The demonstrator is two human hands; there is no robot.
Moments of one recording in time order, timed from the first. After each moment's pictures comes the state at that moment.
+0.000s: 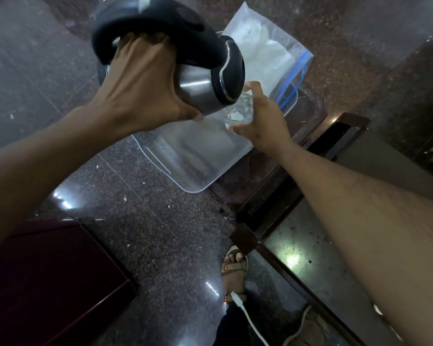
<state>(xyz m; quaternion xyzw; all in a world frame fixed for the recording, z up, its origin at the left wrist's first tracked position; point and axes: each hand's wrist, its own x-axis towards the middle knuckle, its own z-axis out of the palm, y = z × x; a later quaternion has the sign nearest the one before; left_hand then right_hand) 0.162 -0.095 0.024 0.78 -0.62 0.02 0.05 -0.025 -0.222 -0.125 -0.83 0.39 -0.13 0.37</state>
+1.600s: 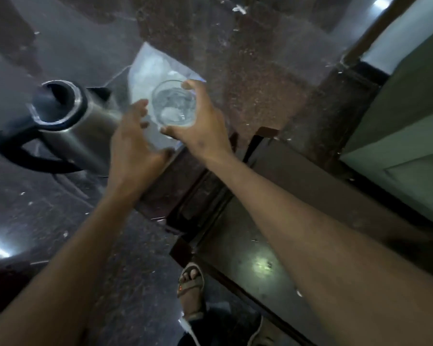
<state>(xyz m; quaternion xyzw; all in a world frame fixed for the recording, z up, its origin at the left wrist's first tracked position) 0.001 -0.118 -0.022 0.81 -0.42 -0.17 0.37 -0.102 -0.228 -0.028 -0.74 0.42 -0.27 0.45</state>
